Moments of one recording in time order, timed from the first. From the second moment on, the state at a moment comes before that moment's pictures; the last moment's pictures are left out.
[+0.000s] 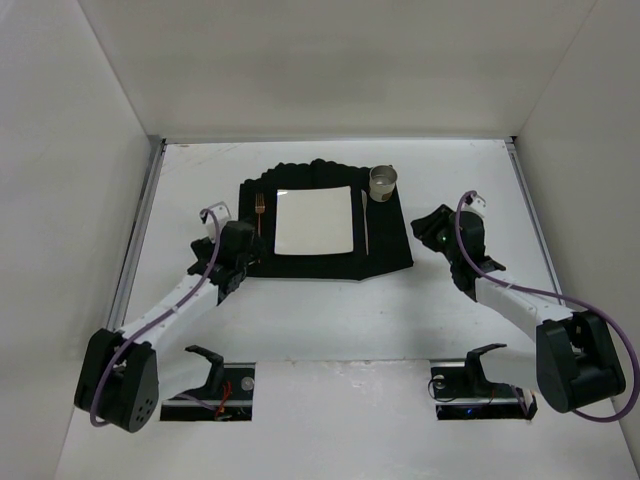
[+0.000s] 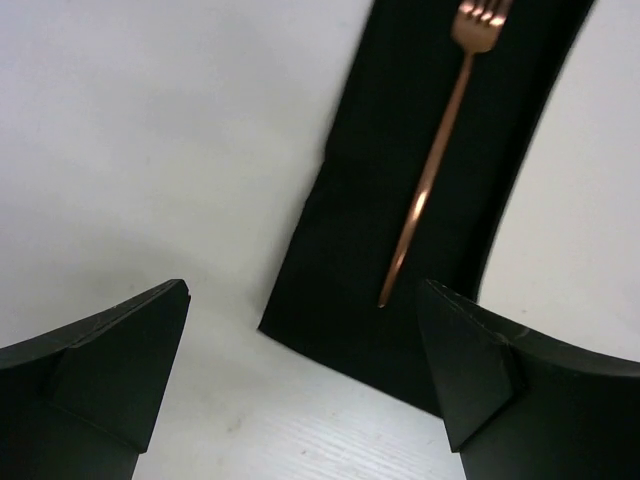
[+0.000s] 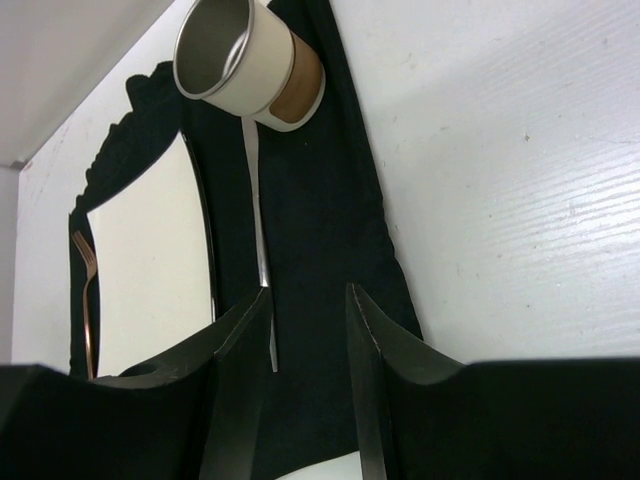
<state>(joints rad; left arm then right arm) -0.40 1.13 0.60 -0.23 -0.55 -0.61 0.26 1.21 0.53 0.29 0.10 0.76</state>
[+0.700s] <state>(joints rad) -0.19 0.86 0.50 -0.42 -0.66 -0.87 0.26 1.18 0.52 0.31 0.12 0.76</state>
